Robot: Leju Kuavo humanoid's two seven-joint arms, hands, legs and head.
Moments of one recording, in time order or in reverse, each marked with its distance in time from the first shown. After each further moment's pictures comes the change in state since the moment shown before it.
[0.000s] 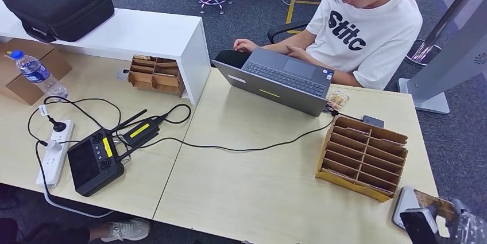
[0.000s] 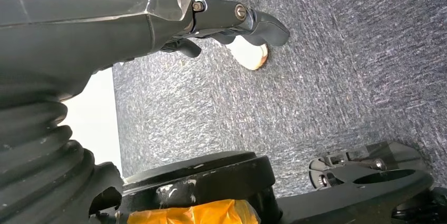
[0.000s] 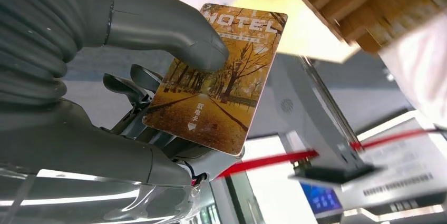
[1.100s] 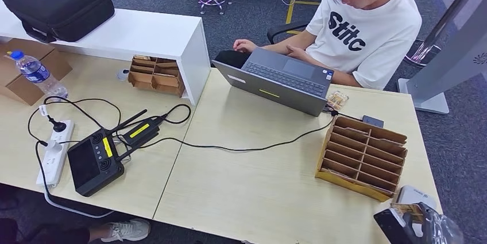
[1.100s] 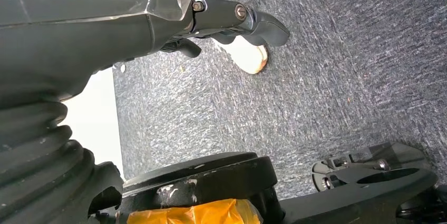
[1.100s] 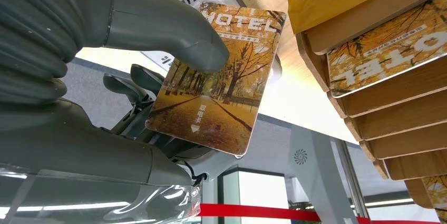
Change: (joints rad) left arm -0.002 0.001 0.002 0.000 -0.032 -0.009 0.008; right arm -0.023 -0.101 0.114 0.159 0.096 0.075 0.114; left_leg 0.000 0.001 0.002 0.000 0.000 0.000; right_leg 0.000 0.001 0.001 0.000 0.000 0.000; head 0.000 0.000
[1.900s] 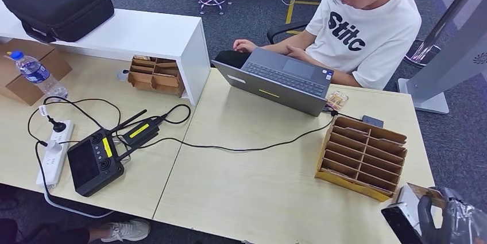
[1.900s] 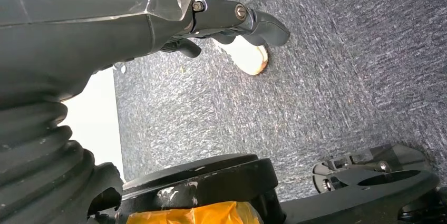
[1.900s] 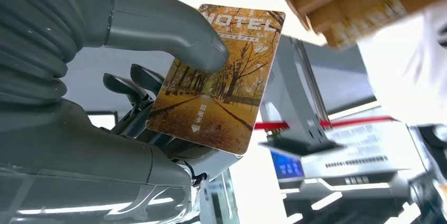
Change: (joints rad) left arm 0.000 0.000 0.009 0.000 -0.011 0.003 0.000; right arm 0.038 -0.002 0.025 -0.256 0.070 -0.131 0.000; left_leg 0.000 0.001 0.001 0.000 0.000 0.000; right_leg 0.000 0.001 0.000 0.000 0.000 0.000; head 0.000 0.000
